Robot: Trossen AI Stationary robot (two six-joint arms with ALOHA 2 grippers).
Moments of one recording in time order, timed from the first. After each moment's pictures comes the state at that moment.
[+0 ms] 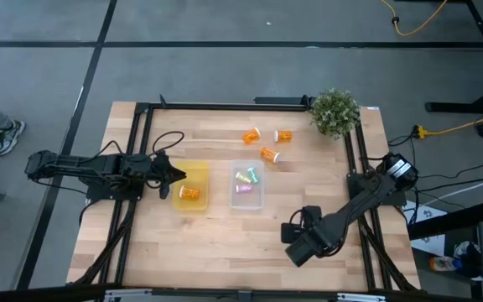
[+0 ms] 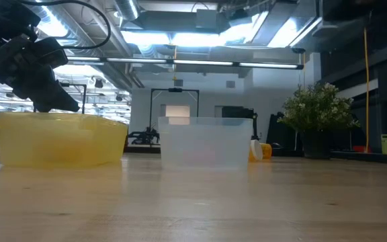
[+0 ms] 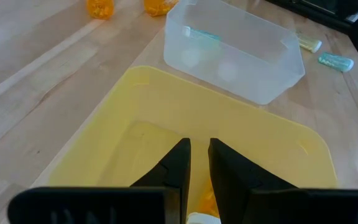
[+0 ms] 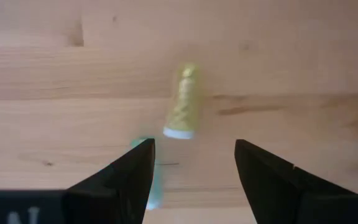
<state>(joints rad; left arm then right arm) 0.00 0.27 0.11 -0.33 -0.14 -0.41 0.67 1.82 1.40 -1.21 0.08 2.30</state>
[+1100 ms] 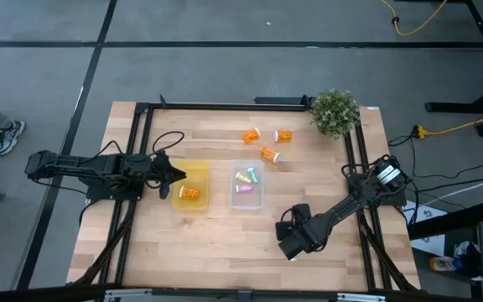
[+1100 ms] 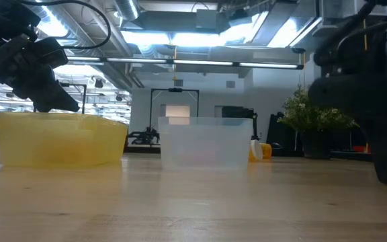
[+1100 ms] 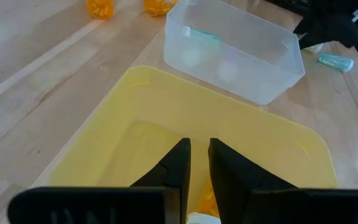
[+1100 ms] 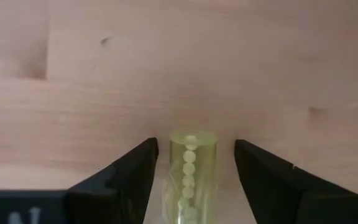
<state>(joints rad) 0.00 0.27 0.11 -0.33 -0.14 -0.41 0.63 1.92 1.19 -0.95 0.16 2.10</state>
